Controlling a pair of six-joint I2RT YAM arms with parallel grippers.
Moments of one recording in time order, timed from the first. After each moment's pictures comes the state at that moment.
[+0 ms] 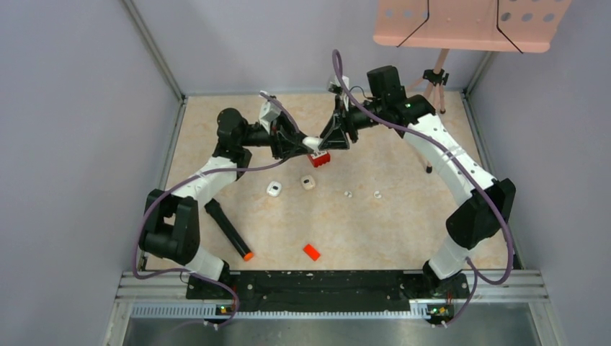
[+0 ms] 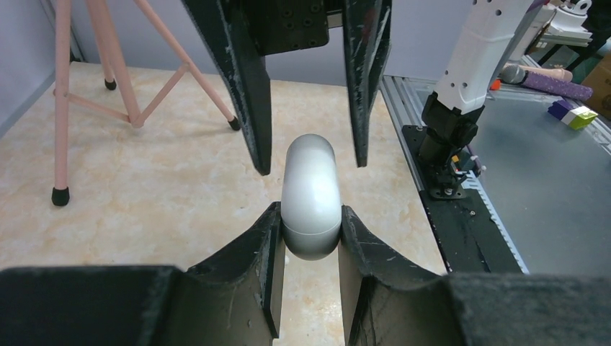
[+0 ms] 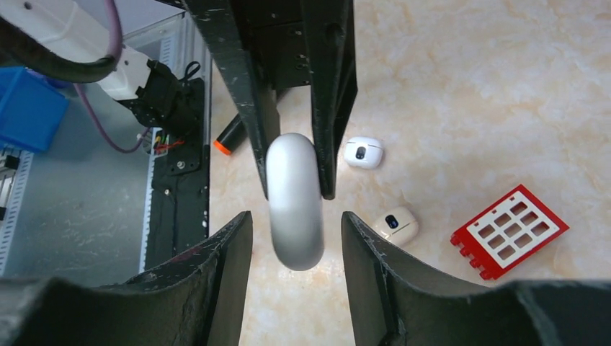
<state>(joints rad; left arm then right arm) -0.29 1.54 1.01 0.81 1.33 -0.39 0.49 1.66 1.73 -0.72 -1.01 -0.28</state>
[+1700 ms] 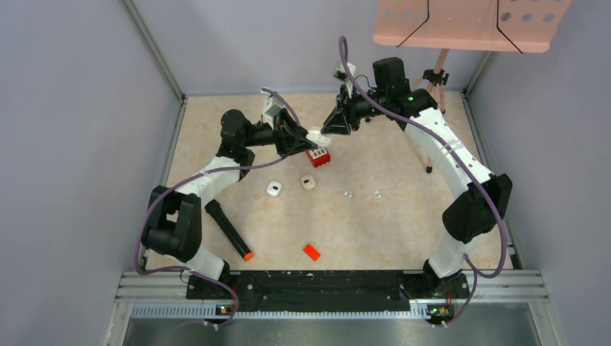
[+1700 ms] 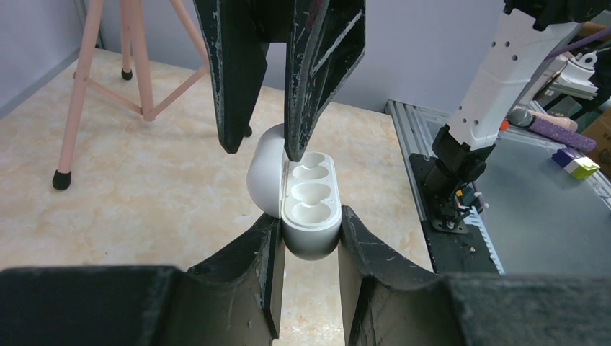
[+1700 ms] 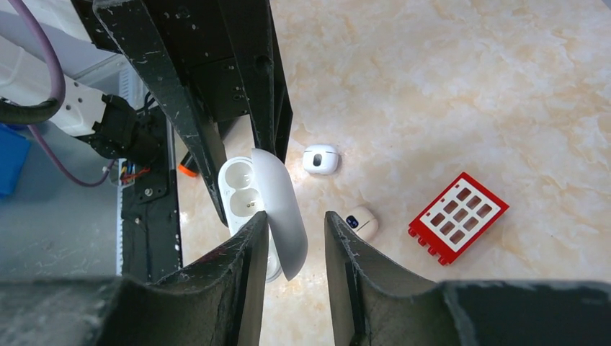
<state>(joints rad) -0.32 1.56 1.00 0.85 1.23 -0.49 0.44 1.72 1.79 -0.65 -0.92 -0.19</state>
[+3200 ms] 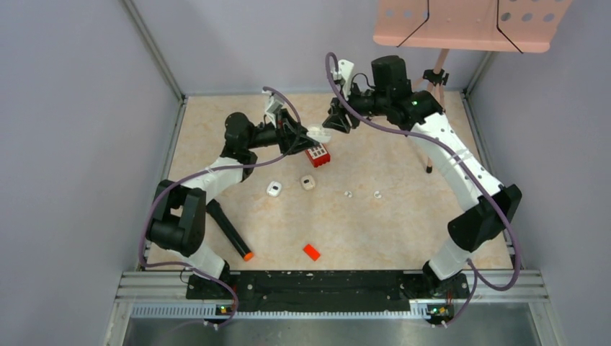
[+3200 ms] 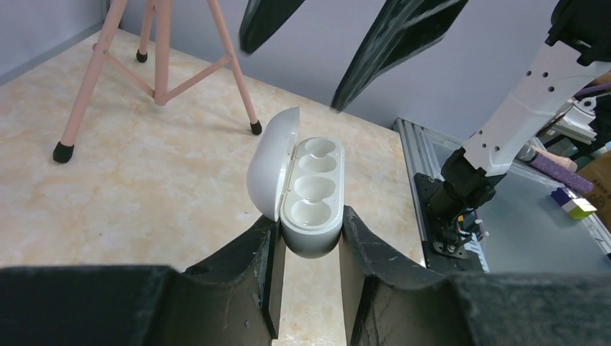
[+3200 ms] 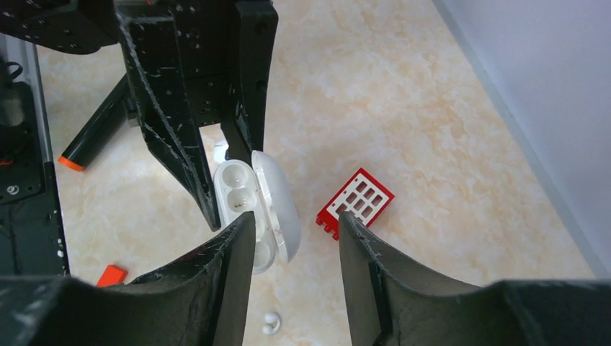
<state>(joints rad) -0.32 1.61 0.99 0.91 1.13 -0.59 0.51 1.66 1.81 -0.68 -0.63 -0.40</state>
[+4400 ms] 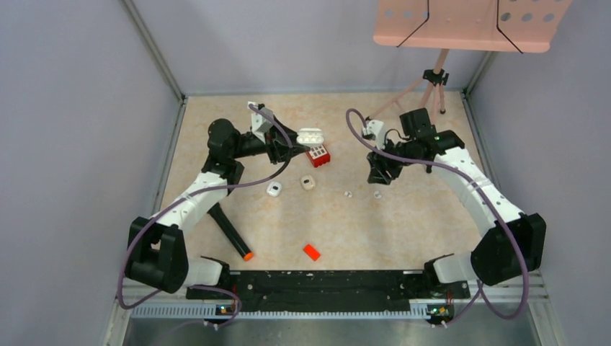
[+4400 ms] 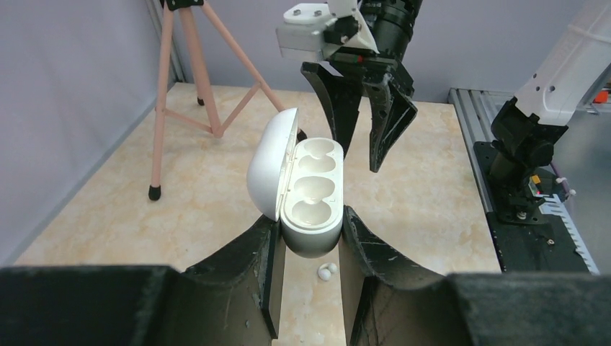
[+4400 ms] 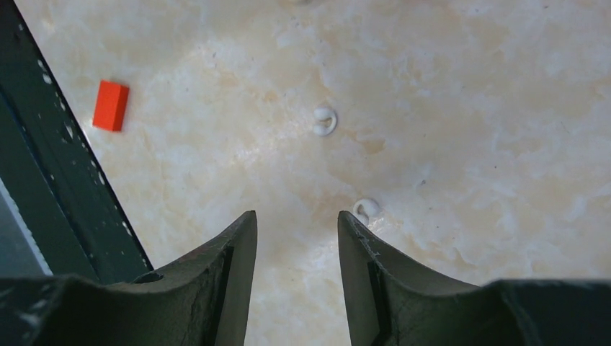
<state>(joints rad) -0.30 1.34 0.90 0.69 1.12 -0.18 0.31 1.36 1.24 -0.86 -0.59 -0.53</state>
